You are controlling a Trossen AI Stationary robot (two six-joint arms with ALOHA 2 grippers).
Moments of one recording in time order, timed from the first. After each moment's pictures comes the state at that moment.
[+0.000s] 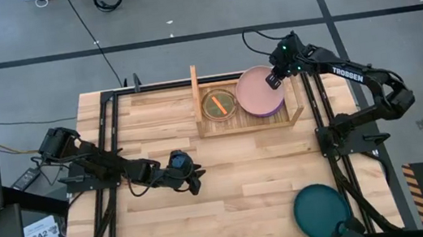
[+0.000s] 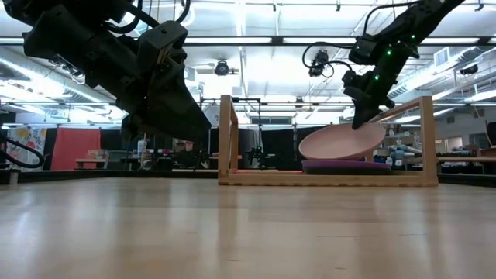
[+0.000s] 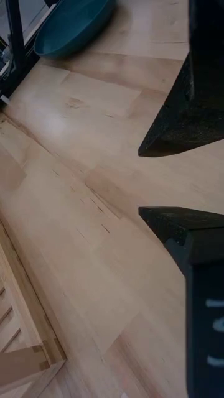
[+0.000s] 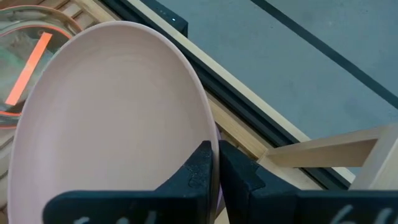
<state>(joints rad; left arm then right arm) -0.34 1.56 0.62 0.30 -0.51 -0.87 -0.96 1.27 0.92 -0.54 -0.01 -0.11</state>
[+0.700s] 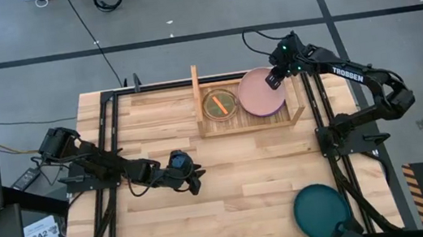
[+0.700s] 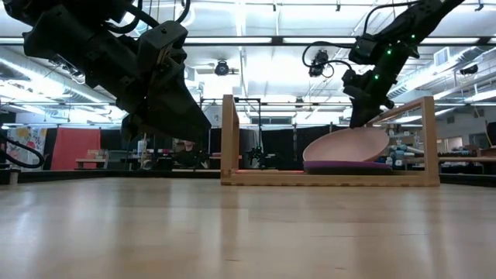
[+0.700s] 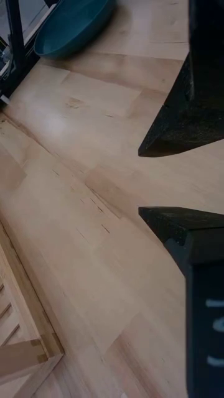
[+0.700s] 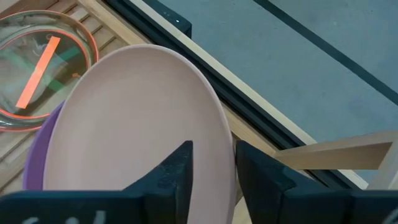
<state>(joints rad) -0.34 1.56 0.62 0.30 -0.51 -0.87 -0.96 1.27 0.92 -0.54 -0.03 -0.11</state>
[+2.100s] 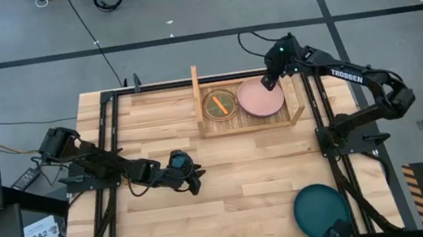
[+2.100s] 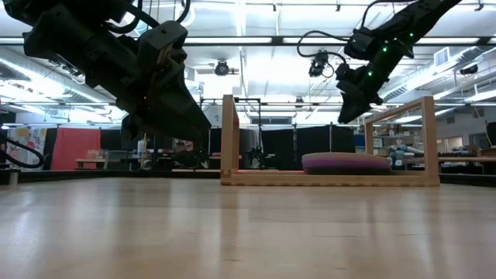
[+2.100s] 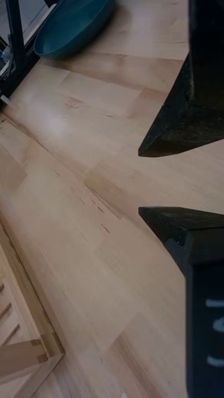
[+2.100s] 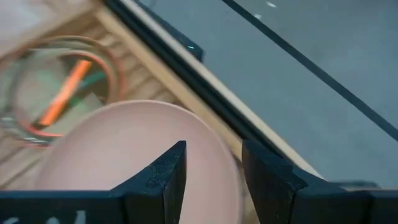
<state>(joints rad) -0.34 1.56 0.62 0.30 -0.51 -0.87 -0.90 1.27 0.92 -0.44 -0.04 -0.13</state>
